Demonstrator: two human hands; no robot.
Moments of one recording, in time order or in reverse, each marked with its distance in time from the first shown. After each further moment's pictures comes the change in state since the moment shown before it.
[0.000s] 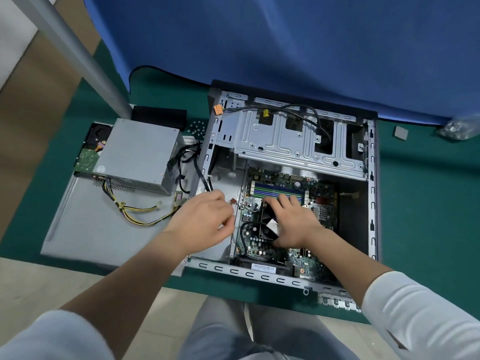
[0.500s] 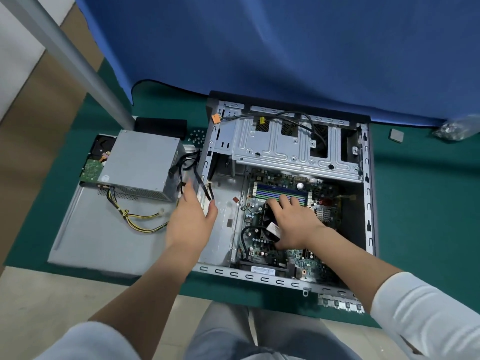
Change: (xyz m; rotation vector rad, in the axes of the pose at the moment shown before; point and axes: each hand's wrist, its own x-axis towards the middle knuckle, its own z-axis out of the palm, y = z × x) left_hand 0.000 0.013 0.007 -0.260 0.052 -0.993; right_hand -0.003 -0.002 -0.012 -0.123 -0.015 -0.002
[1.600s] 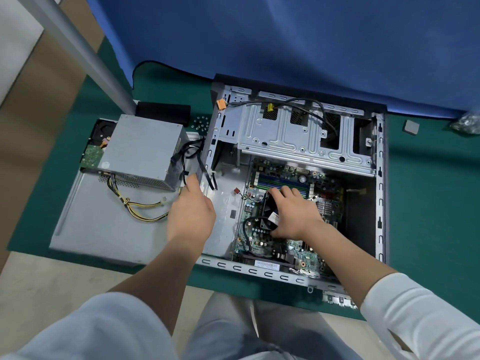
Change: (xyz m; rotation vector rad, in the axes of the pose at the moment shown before) left_hand 0.001 -0.001 0.005 0.087 0.061 0.021; right_hand 0.009 -0.009 0.003 0.160 0.043 0.078
